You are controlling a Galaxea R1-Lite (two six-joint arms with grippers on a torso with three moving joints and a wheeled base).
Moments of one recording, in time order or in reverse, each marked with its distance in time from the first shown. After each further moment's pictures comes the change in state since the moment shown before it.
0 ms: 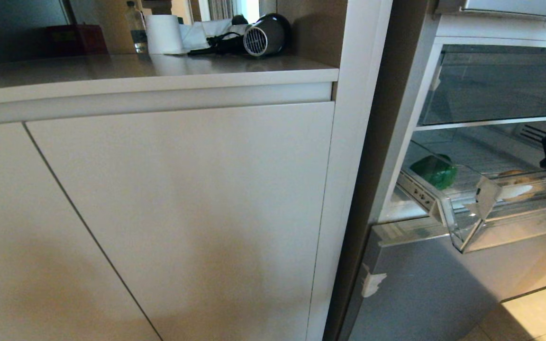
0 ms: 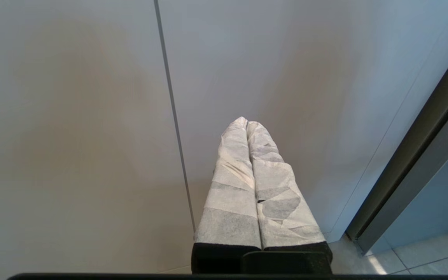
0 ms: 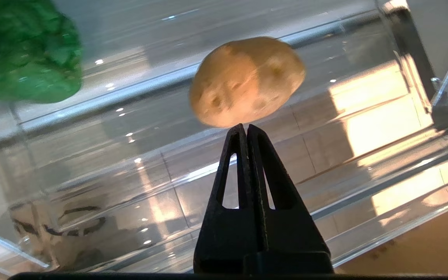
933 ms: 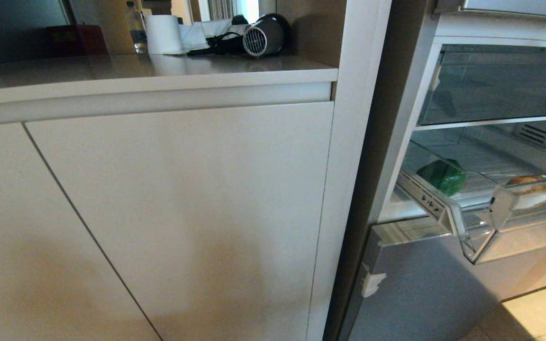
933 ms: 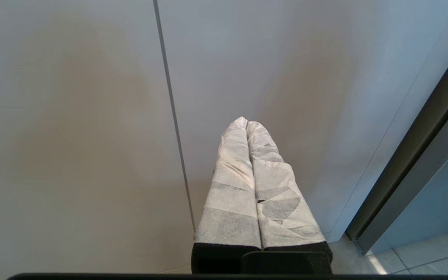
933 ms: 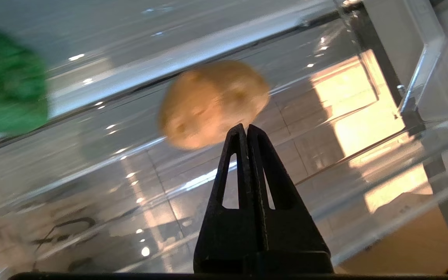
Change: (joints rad) left arm 0.000 0.000 0.000 0.000 0.000 0.000; right arm -0.065 -0.012 -0.016 0.008 0.006 -0.022
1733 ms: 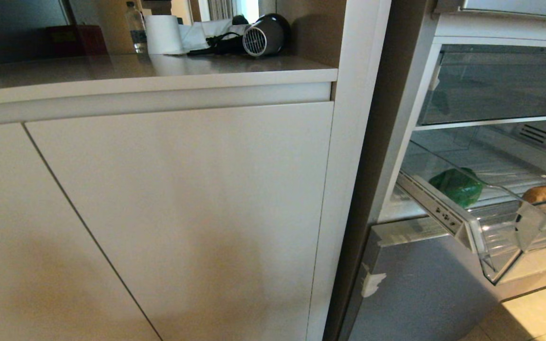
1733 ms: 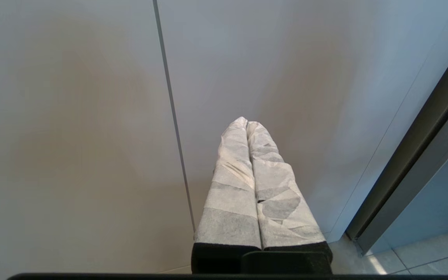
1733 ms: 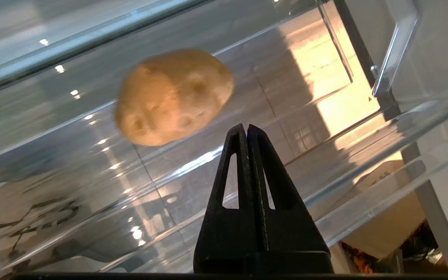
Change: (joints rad) left arm 0.000 0.000 0.000 0.000 0.000 0.000; right arm -0.109 -0.046 0.034 0.076 0.000 -0.062
